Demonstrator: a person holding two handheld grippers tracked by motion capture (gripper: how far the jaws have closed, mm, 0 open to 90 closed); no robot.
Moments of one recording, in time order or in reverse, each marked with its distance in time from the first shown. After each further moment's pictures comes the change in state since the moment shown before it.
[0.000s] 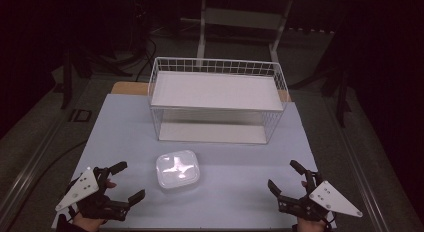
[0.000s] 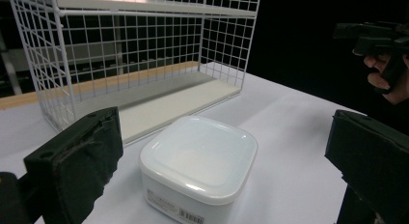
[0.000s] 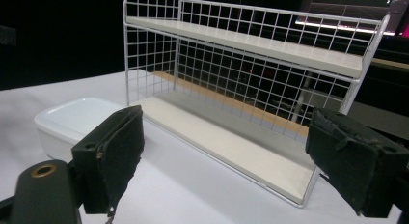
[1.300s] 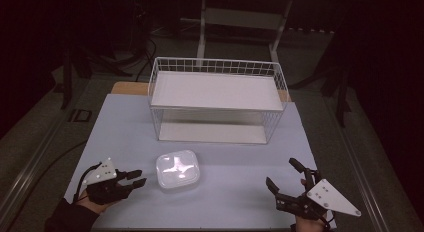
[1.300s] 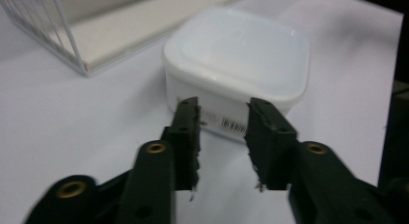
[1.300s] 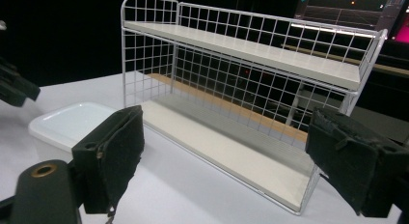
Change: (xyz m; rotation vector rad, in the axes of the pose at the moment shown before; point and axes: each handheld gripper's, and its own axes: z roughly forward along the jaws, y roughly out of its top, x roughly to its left) left arm 0.048 -0.039 0.034 0.380 -0.057 0.010; right arm 0.006 0.010 0.004 0.008 -0.017 -0.017
